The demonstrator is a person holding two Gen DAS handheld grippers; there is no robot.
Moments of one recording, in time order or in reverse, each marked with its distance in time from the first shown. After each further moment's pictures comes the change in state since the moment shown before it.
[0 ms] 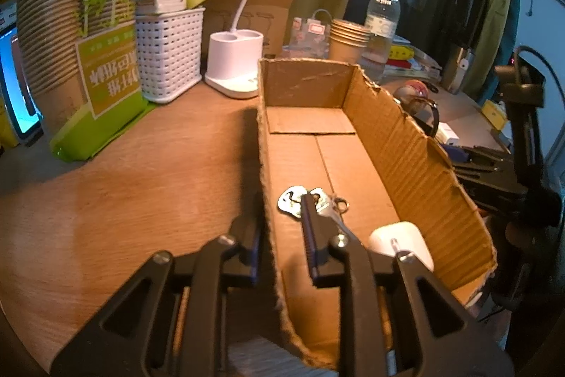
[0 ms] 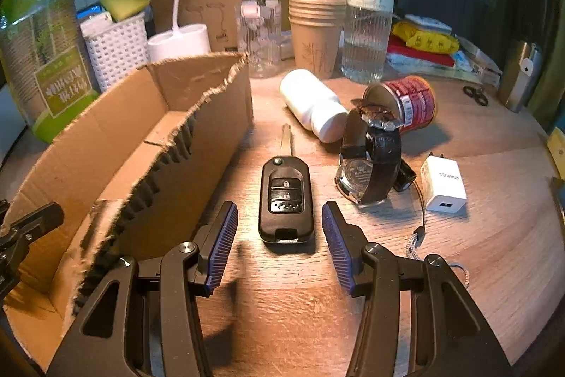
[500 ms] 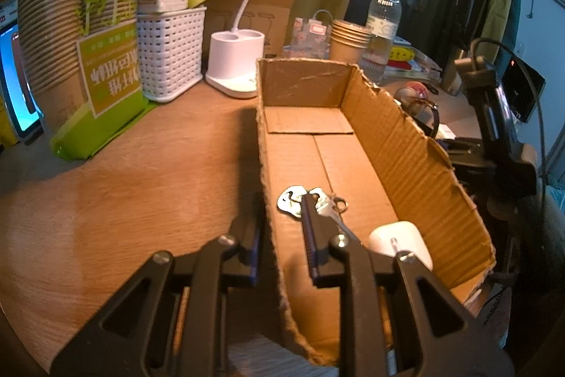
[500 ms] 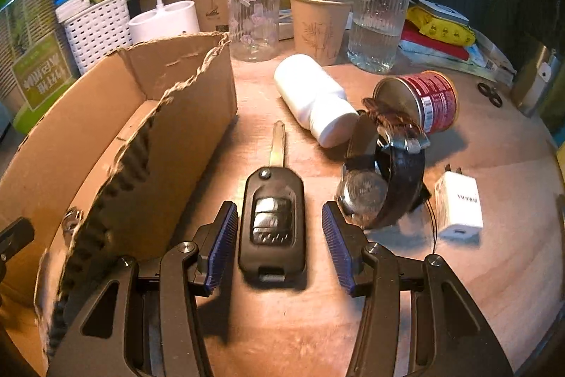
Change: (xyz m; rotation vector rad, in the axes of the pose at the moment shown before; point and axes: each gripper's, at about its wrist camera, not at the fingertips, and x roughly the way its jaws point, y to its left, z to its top) left arm 0.000 0.001 0.001 -0.006 0.000 -0.004; right arm 0.031 -0.006 0.020 -0.031 0.069 -0.001
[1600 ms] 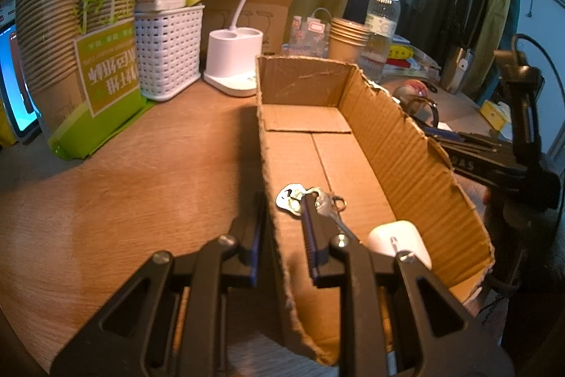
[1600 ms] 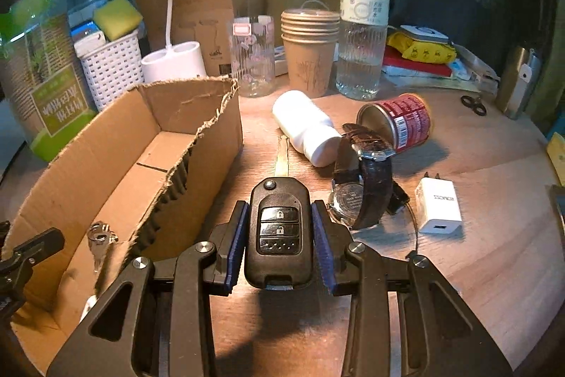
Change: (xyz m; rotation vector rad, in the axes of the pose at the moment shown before) left arm 0.001 -0.002 0.001 0.002 0.008 -0.004; right arm -0.046 -0.003 -0.011 0.054 -0.156 -0.001
